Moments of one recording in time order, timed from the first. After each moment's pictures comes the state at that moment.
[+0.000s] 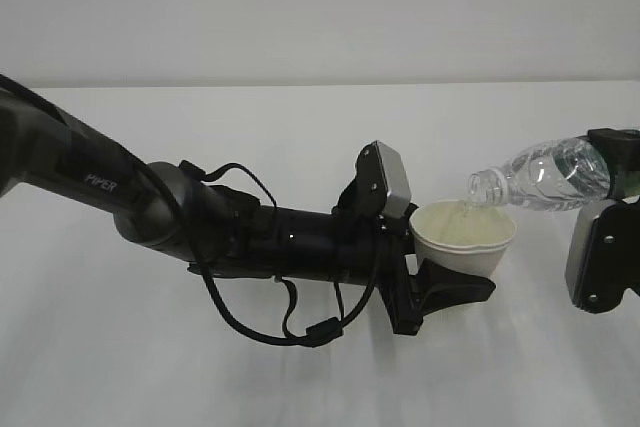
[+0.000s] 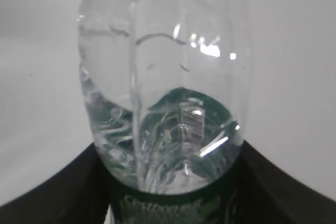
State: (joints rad) left arm -0.68 2.34 -1.27 1.05 -1.03 -0.58; right arm 0.13 1.46 -0.28 -0.02 -0.85 -1.61
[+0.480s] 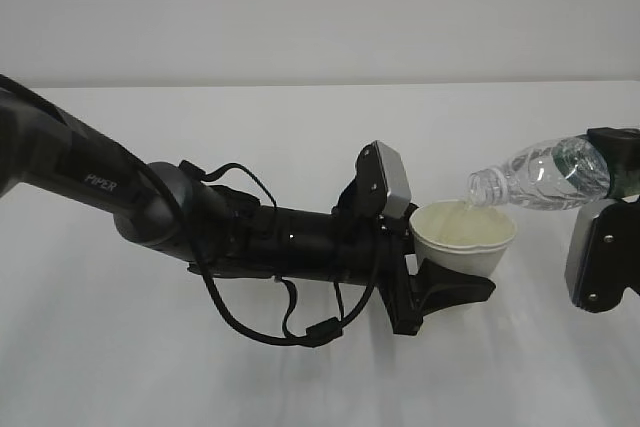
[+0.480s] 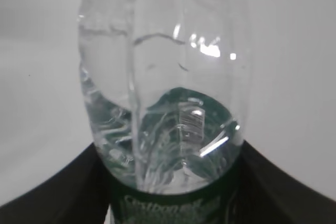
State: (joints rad) left arm -0.68 2.34 -1.27 1.05 -1.03 -0.58; right arm 0.13 1.46 -0.28 -0.02 -0.85 -1.61
